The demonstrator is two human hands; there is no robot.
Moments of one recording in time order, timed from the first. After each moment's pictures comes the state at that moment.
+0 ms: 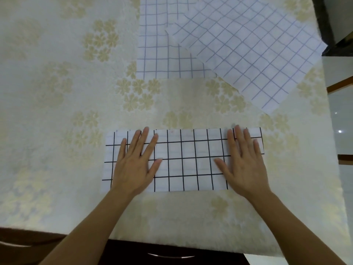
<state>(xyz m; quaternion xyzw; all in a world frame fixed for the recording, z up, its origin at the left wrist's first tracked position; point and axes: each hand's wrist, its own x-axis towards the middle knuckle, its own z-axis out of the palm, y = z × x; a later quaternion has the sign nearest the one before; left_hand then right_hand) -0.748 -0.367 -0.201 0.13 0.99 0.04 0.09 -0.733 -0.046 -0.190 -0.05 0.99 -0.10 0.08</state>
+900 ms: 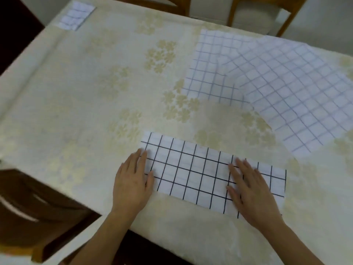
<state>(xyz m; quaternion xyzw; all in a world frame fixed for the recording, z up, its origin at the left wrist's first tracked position) -0.686 -0.385 -0.162 -0.14 0.98 0.13 0.02 -0.751 -0.047 -0.190 -0.26 0.96 -0.13 0.06</state>
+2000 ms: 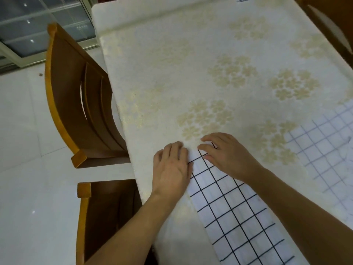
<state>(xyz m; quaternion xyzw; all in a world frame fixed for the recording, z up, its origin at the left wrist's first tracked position) -0.684 -0.372 -0.188 -0.44 0.89 0.10 -0.07 -0.897 -0.327 -0.193 -0.79 0.60 -0.08 0.05</state>
